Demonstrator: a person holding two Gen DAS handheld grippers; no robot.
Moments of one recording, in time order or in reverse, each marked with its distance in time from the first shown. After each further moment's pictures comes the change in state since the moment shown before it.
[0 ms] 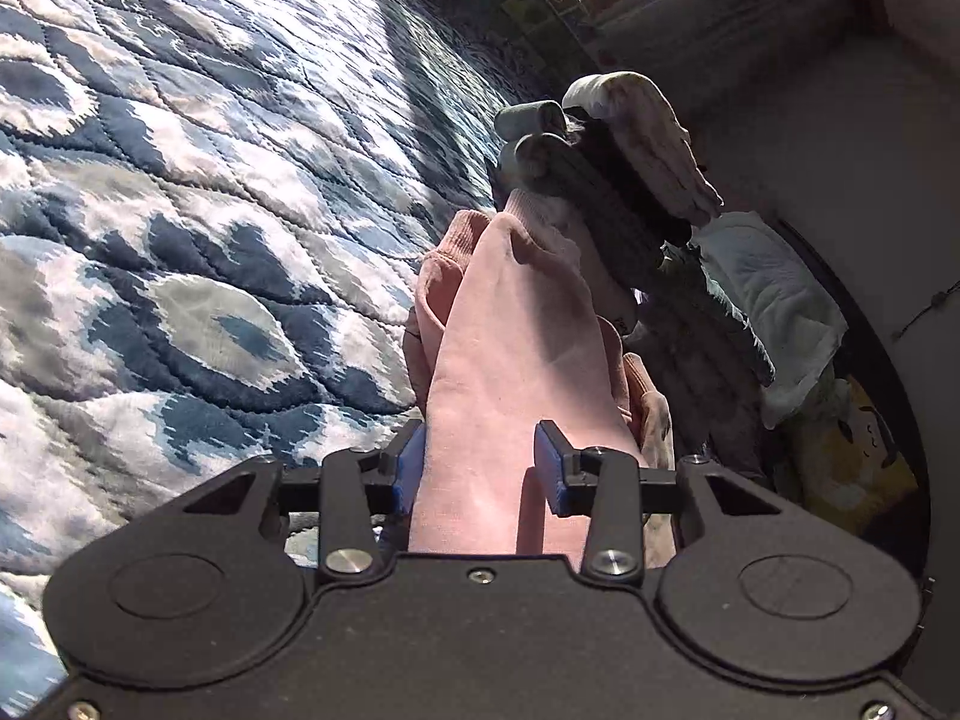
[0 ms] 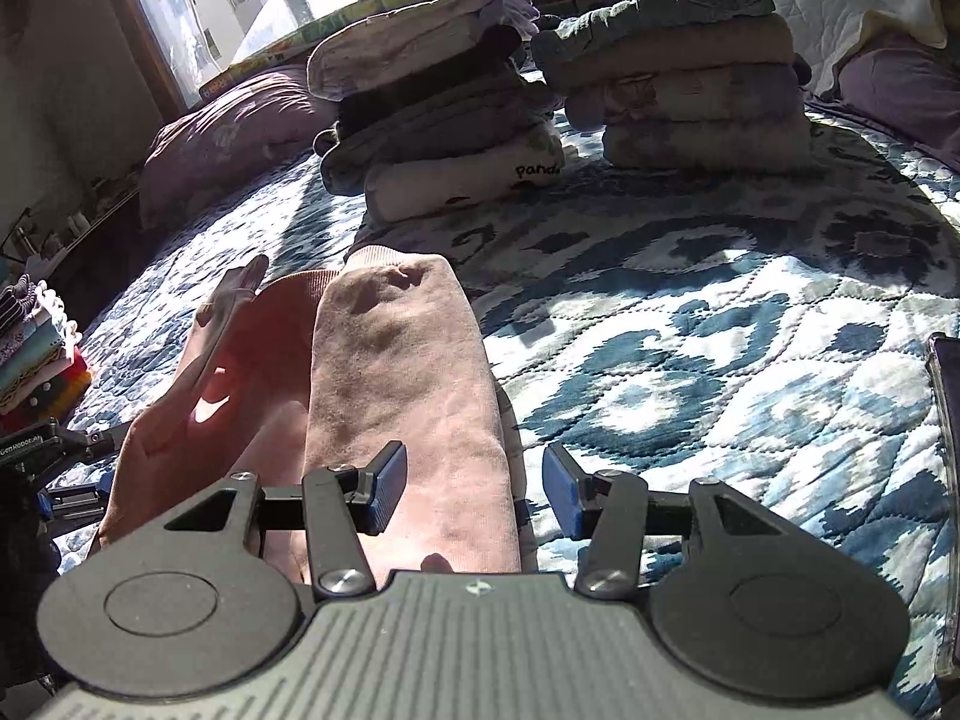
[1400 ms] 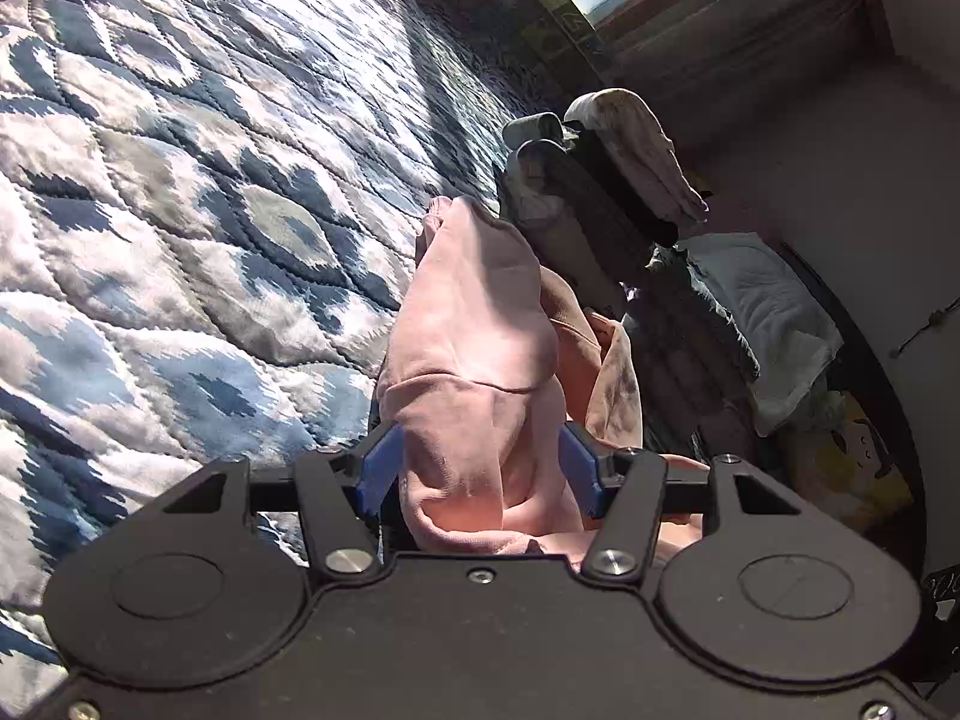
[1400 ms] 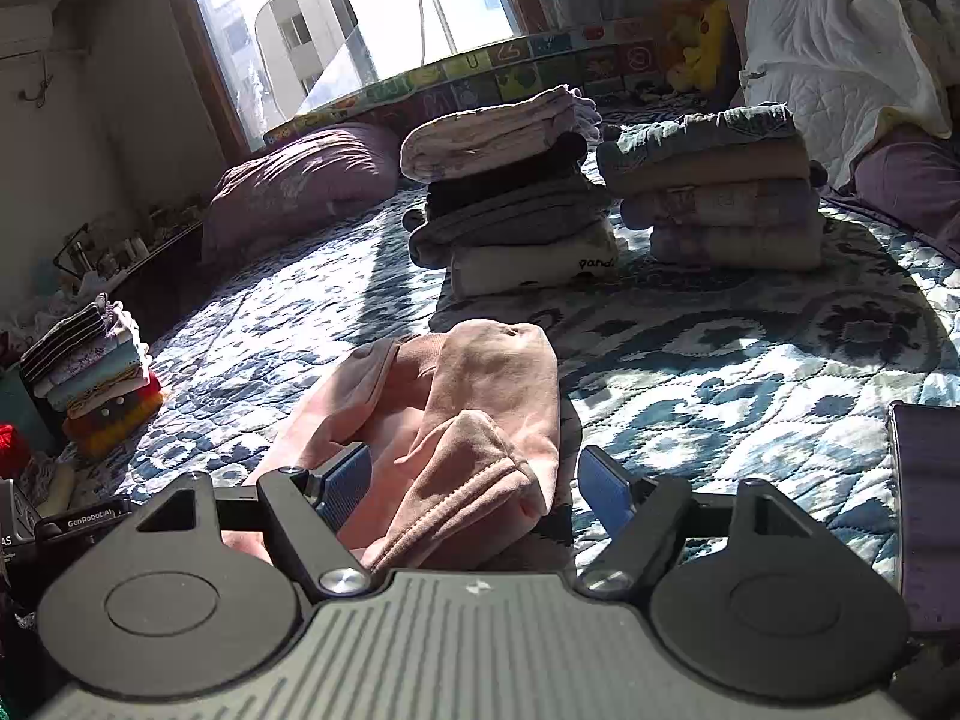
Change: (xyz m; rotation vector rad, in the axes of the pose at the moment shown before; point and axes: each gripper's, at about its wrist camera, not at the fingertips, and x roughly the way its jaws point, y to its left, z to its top) left arm -0.053 -0.020 -0.057 -0.073 -0.056 0.024; right arm -0.079 0.051 -0.005 -0.113 -0.114 0.051
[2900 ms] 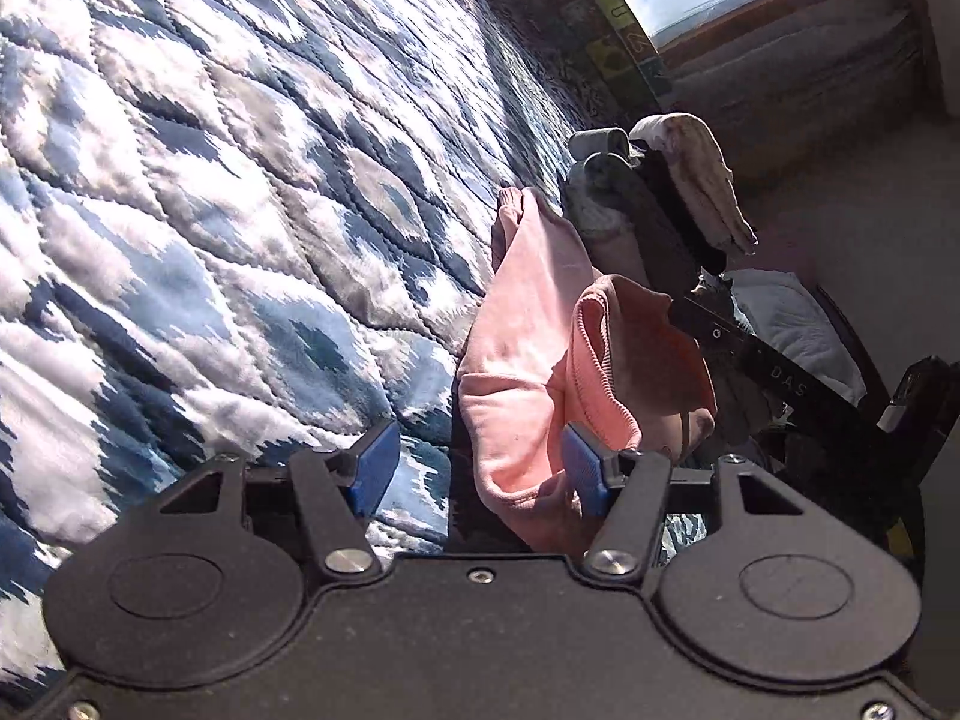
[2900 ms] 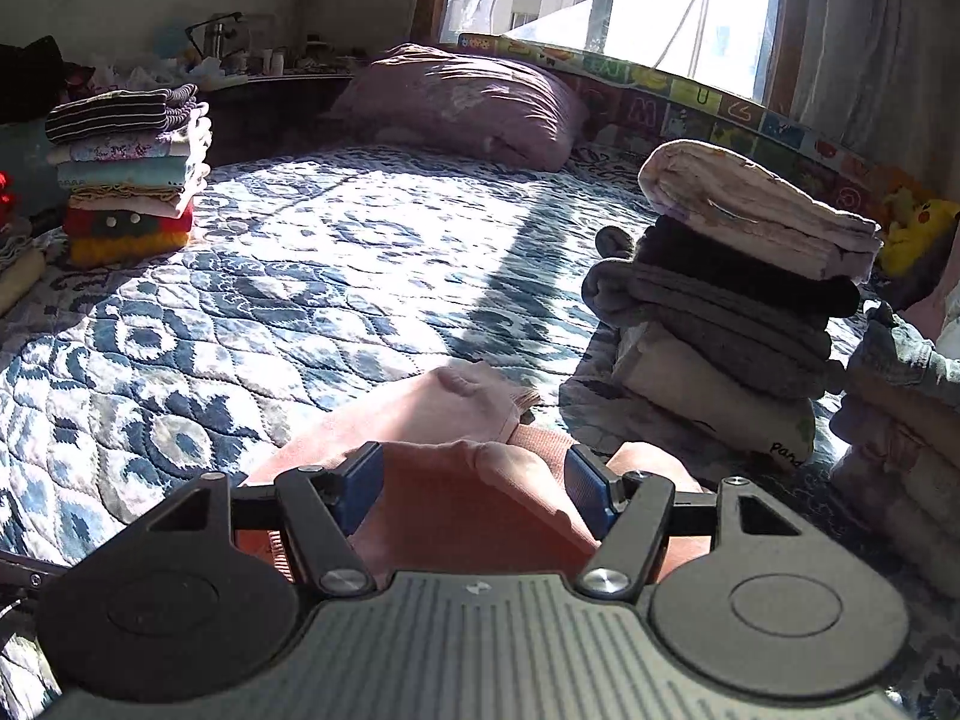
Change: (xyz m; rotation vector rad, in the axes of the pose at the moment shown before) left arm -0.013 0.022 -0.009 -0.140 -0.015 0.035; right arm 0.162 0.102 0.056 -0.560 0.089 0.072
